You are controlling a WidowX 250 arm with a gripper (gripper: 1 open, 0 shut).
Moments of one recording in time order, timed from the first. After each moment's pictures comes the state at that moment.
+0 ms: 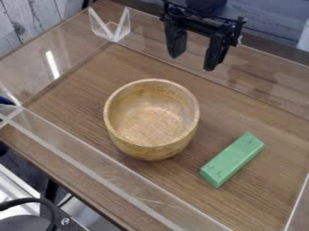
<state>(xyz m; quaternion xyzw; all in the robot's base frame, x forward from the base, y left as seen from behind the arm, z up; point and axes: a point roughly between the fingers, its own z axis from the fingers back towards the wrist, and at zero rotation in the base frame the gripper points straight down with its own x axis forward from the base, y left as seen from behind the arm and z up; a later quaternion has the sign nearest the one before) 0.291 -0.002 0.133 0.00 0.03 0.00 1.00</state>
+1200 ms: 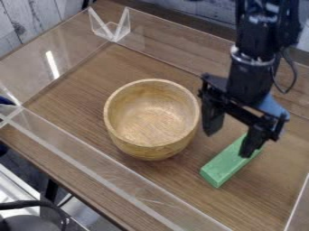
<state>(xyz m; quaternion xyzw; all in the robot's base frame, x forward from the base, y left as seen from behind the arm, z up) 0.241 -0.095 0.076 -0.02 0.05 -0.11 0.99</state>
